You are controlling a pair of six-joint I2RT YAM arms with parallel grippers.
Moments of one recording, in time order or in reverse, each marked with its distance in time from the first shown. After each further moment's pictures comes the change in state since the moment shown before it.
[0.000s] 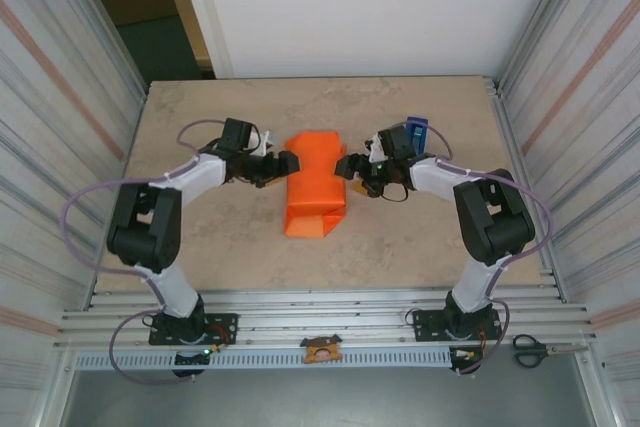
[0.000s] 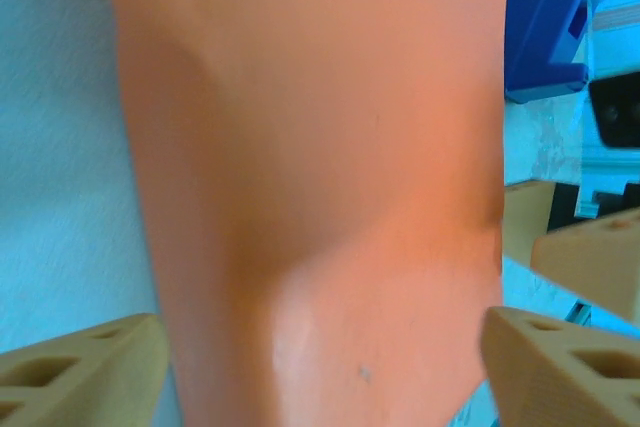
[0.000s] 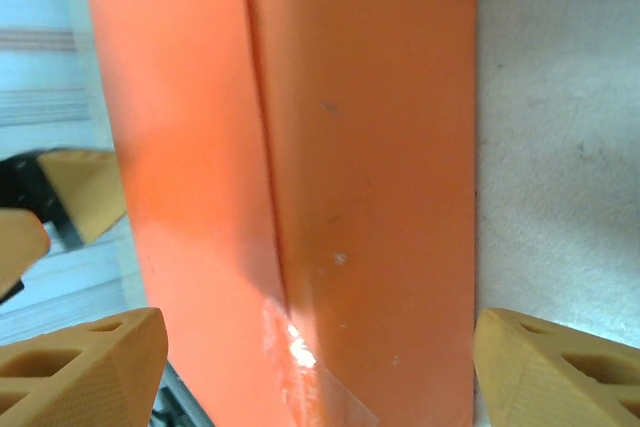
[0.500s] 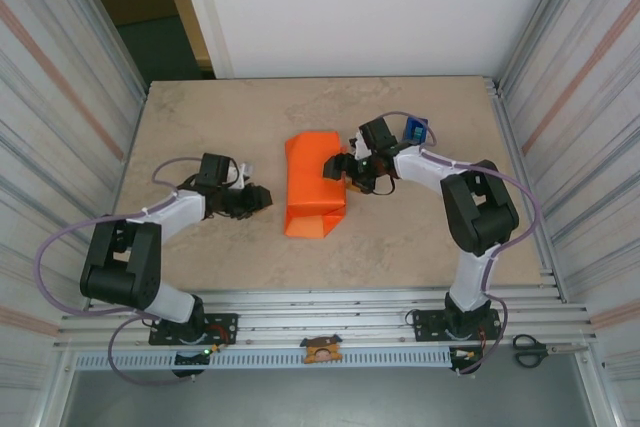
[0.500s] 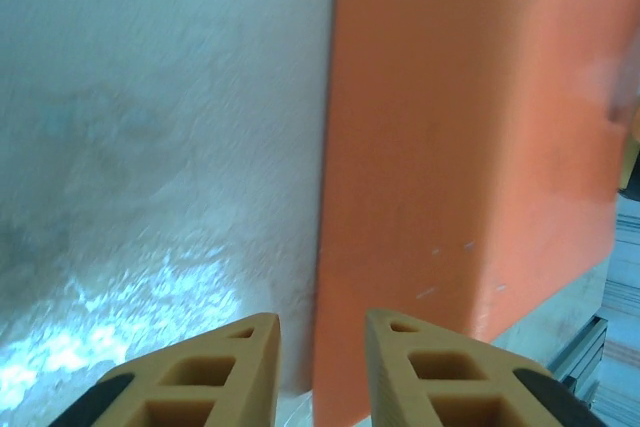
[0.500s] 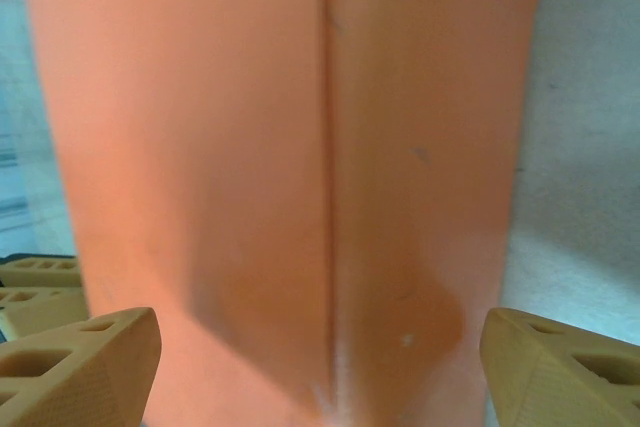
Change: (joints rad) left arm 0.076 -0.224 -0.356 0.057 -0.018 -0.062; right arm 0.063 0.105 0.172 -0.201 0.088 -0.101
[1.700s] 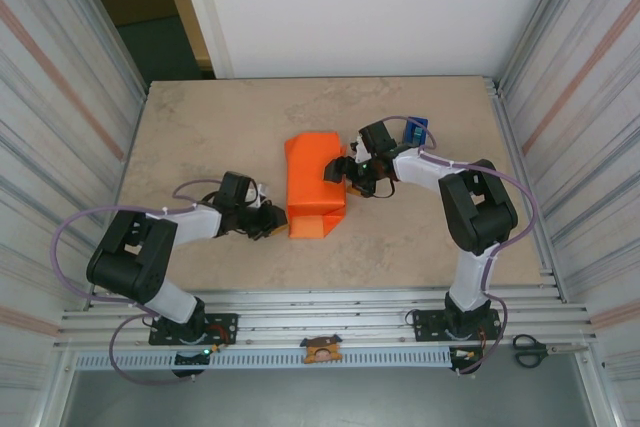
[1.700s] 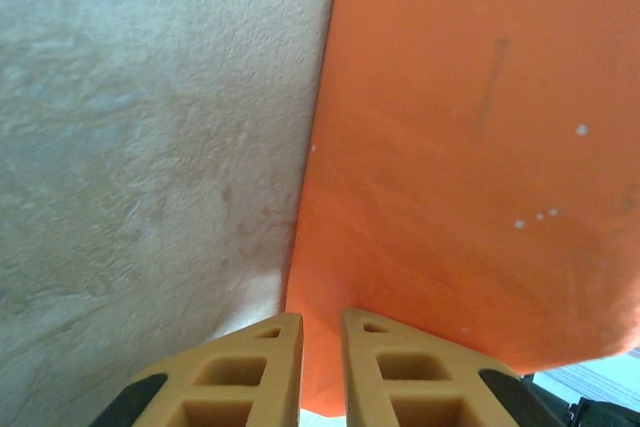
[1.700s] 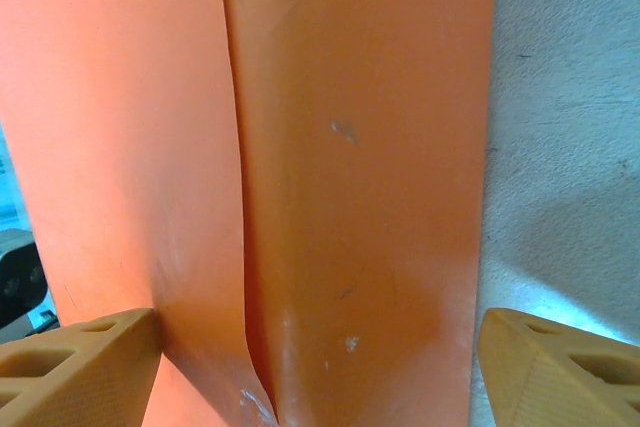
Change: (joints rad) left arm -0.154 0.054 -0.137 0.229 0.023 -0.253; right arm 0.005 0.005 -0.028 0.024 0.009 0.031
